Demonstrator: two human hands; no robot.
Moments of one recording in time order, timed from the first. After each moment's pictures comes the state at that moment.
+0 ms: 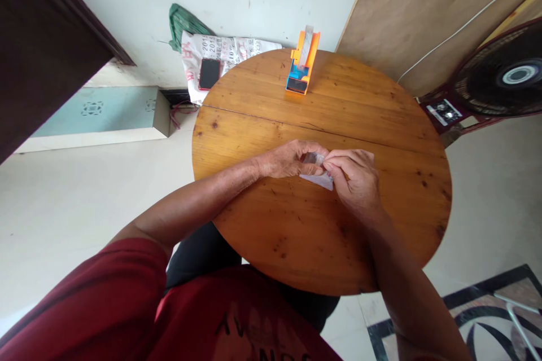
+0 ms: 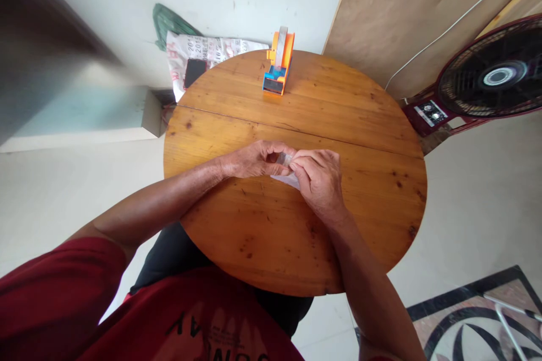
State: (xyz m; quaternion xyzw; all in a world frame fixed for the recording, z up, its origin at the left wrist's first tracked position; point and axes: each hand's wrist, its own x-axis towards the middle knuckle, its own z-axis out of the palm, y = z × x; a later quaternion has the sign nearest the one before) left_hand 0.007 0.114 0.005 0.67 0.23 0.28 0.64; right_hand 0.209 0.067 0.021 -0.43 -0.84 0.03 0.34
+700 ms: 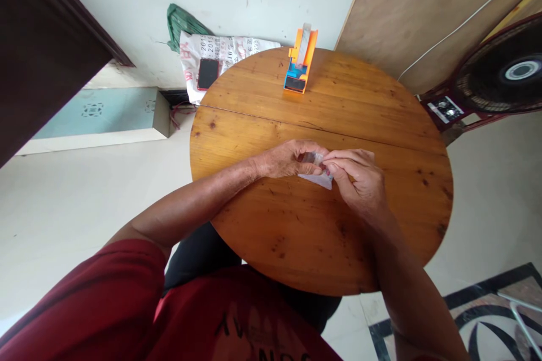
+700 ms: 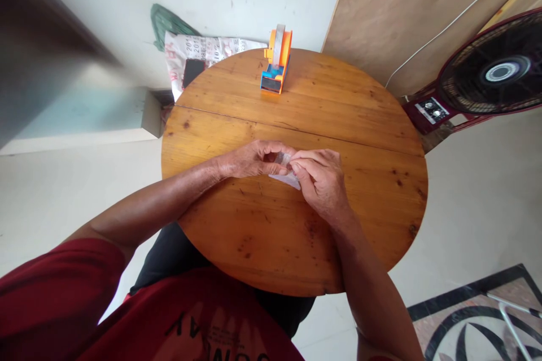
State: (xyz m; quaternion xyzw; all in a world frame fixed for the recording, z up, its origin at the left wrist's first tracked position) left_hand 0.007 0.115 0.001 0.68 0.21 0.29 0.64; right_hand 0.216 0.063 0.027 -0.41 -0.83 0.08 0.36
